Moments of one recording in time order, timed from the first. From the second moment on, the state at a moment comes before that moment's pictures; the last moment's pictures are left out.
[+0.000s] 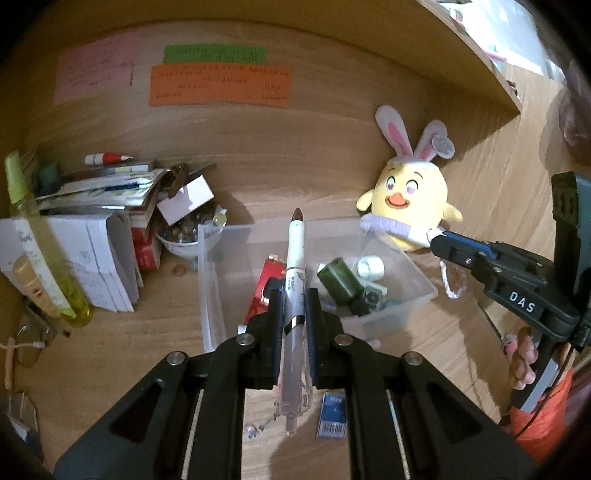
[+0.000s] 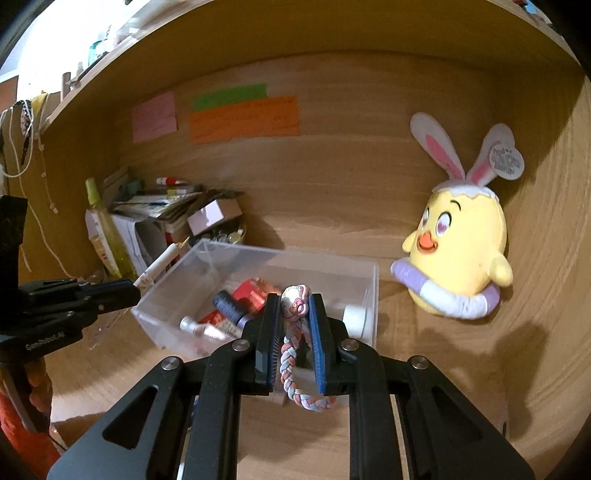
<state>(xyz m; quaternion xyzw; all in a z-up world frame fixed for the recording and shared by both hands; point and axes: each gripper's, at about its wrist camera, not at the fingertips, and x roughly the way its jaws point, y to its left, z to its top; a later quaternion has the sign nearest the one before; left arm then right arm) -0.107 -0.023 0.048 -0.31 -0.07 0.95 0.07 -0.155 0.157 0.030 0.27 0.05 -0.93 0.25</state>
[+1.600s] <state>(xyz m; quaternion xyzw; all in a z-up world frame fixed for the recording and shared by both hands) -0.161 -0.013 0.026 -0.35 -0.03 0.94 0.05 -0.242 0.122 -0.034 0.38 0.09 -0.88 0.25</state>
